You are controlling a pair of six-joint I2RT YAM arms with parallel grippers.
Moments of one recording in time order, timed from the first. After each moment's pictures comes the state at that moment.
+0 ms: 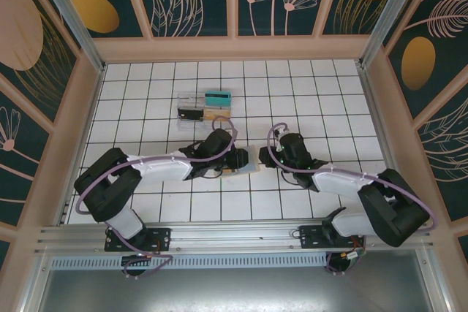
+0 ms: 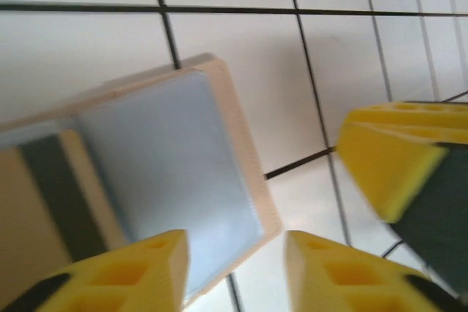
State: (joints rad) left arm -0.87 1.61 0.80 0.05 0.09 -0.83; right arm 0.63 1.29 0.41 0.25 -0.10 0.62
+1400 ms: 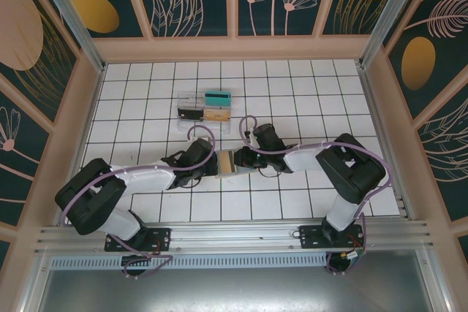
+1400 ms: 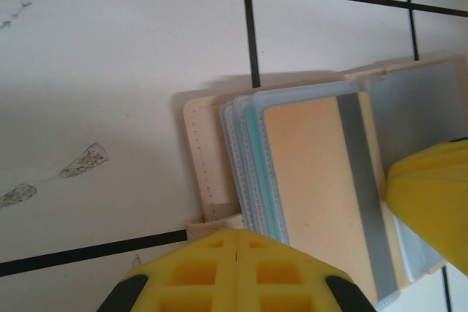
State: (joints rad) left arm -0.79 1.47 0.58 0.01 -0.07 -0.81; right arm 0.71 1.72 0.69 0.23 -0.43 0.74
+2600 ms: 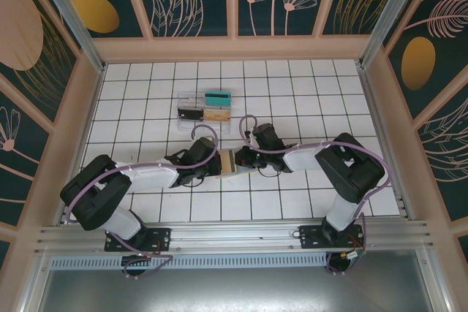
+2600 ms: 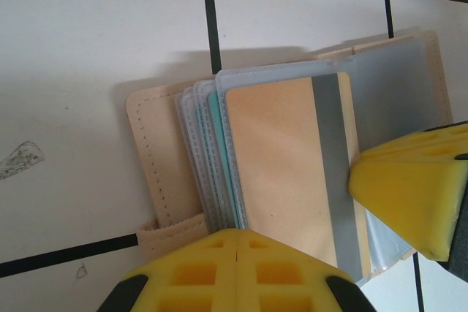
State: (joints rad) left arm -0.79 1.53 0.60 0.03 -0.01 -0.82; right arm 0.71 1.73 0.70 0.22 -0.42 0.76
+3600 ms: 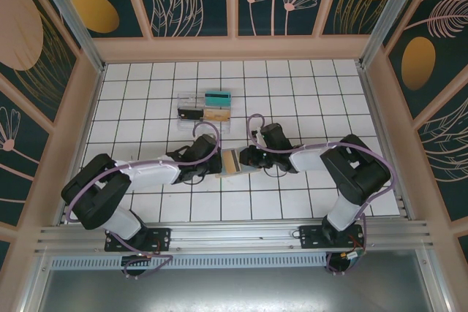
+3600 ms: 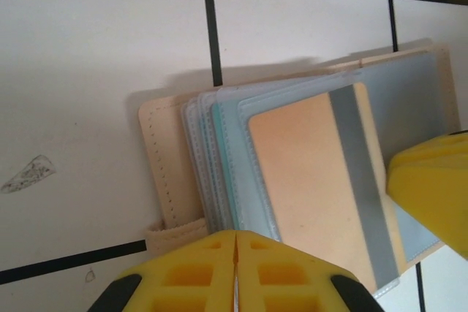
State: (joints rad) left arm -0.79 1.53 0.67 -0.06 -0.03 -0.80; right arm 0.65 1.69 0.64 0.25 -0.47 0.76
